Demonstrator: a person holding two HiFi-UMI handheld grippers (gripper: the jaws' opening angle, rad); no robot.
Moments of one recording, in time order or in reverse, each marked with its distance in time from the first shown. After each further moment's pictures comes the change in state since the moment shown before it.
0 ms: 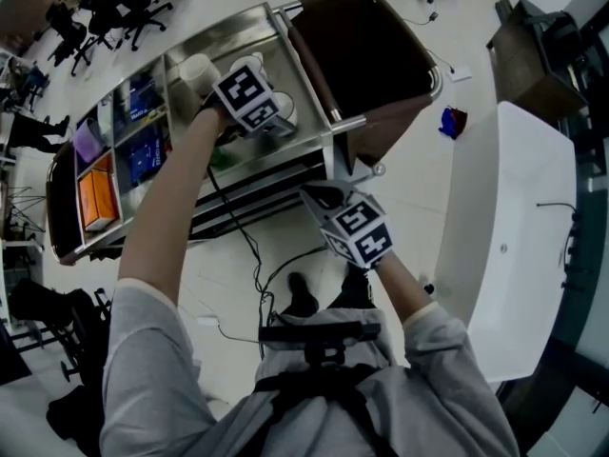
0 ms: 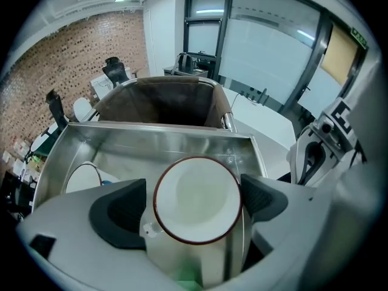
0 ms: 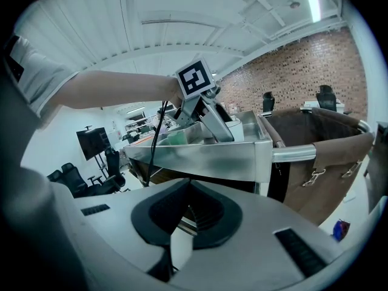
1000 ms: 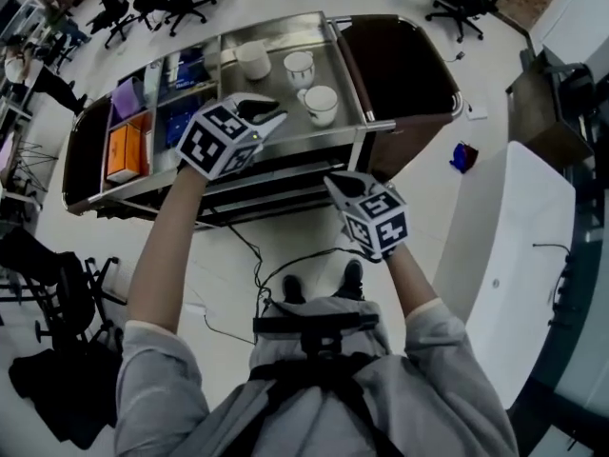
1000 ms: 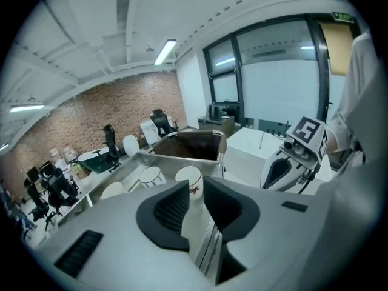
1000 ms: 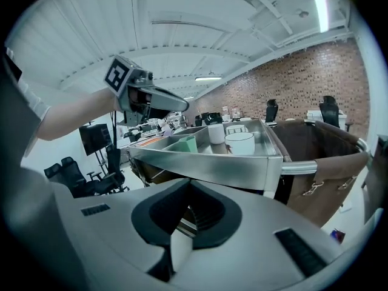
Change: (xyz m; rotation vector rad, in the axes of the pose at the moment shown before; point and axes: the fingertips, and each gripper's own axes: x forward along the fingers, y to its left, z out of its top) left arm -0.168 -0.076 -0.049 -0.128 -0.460 0.378; right arm -0.012 0.034 0.013 -0.066 -0.023 -0.010
